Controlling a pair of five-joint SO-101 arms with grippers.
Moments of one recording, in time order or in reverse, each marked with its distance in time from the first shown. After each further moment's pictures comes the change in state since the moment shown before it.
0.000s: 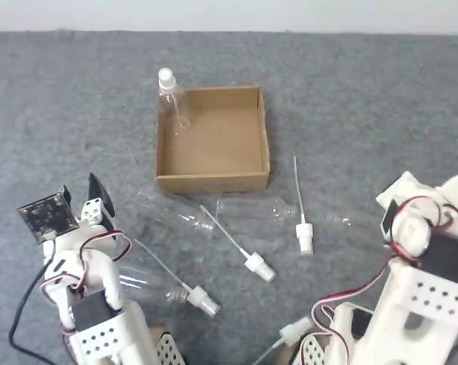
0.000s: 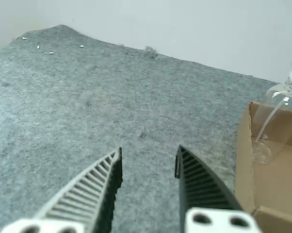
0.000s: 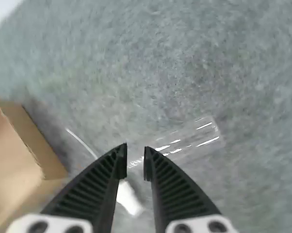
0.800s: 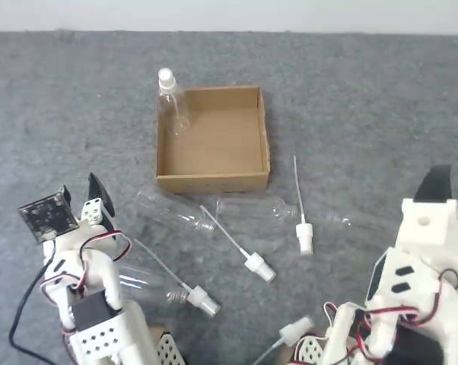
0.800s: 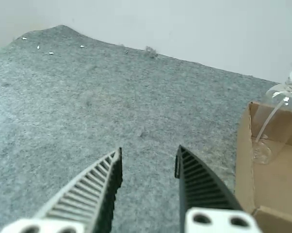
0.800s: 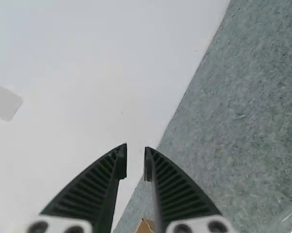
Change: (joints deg) left arm 0.0 0.0 0.0 0.1 0.0; right arm 3.0 -32.7 14.4 -21.9 -32.5
